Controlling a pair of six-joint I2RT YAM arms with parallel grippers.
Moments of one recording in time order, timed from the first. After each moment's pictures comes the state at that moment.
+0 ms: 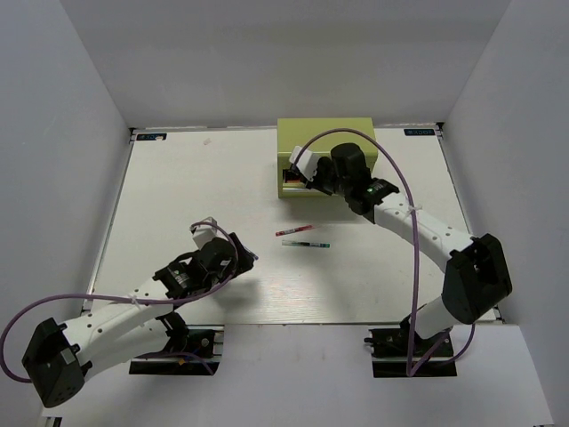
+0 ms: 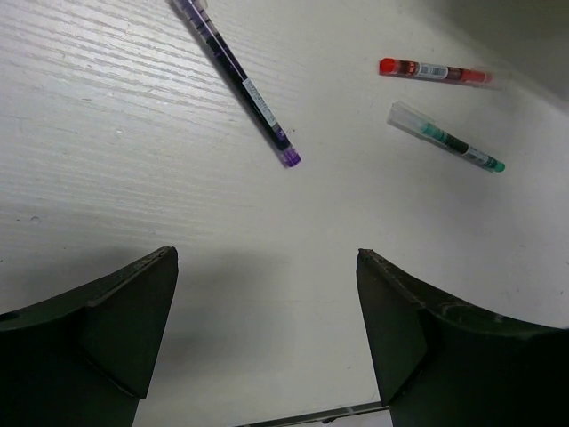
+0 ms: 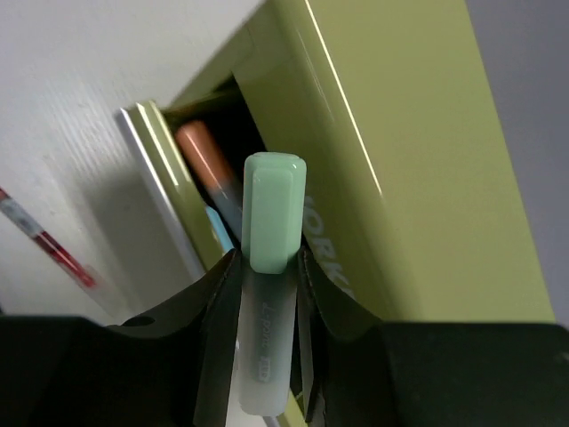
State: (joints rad) left arm -0.83 0.85 0.47 -0.44 -0.38 -1.06; right arm 0.63 1.50 1.18 -0.14 -0.11 -0.72
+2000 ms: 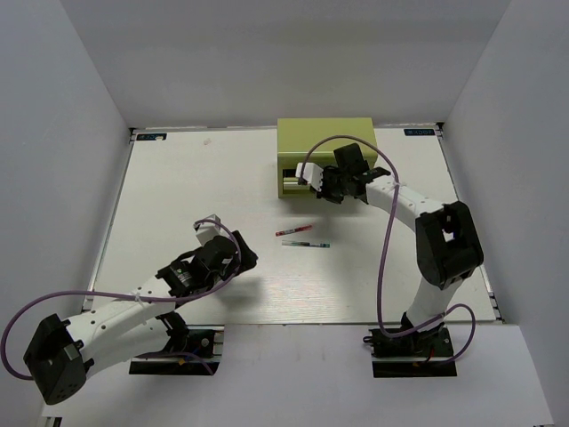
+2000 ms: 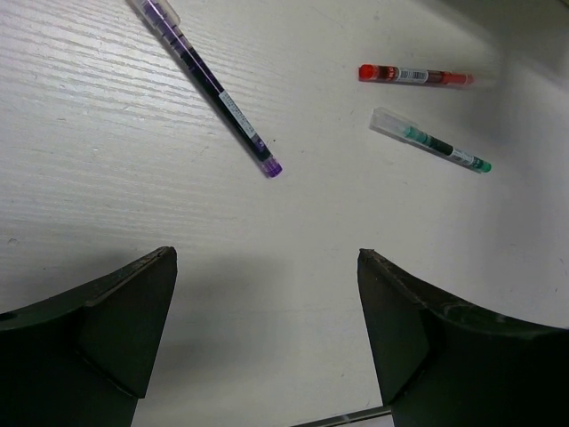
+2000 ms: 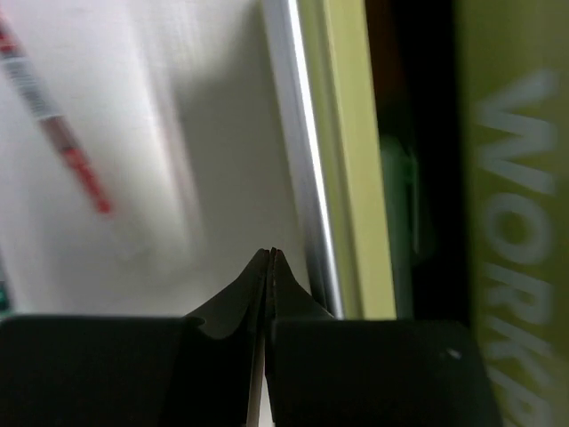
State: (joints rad) left arm -0.83 0.87 0.47 -0.37 -0.38 -1.02; right arm 0.46 1.77 1.26 -0.37 -0.41 -0.97
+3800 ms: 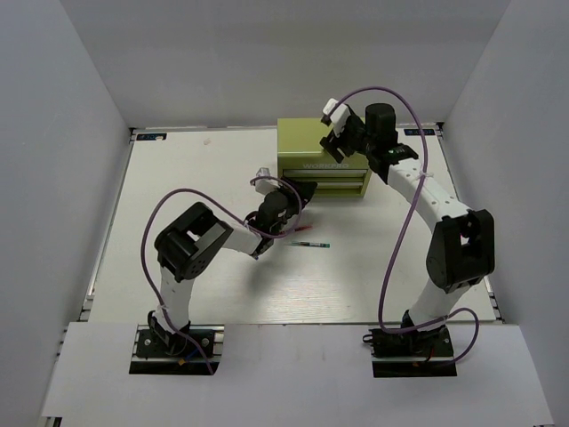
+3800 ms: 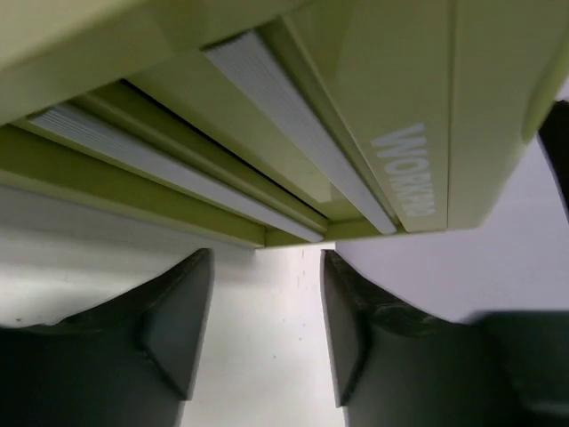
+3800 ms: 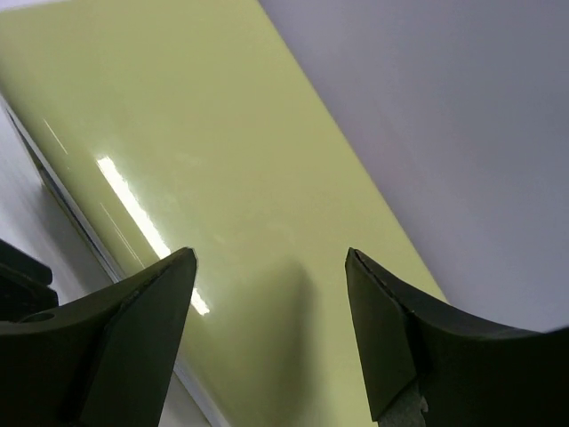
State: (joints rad) left arm -0.76 2.00 0.93 0.94 -0.32 -1.19; right arm 0.34 1.71 1.45 -0.09 -0.40 -0.65
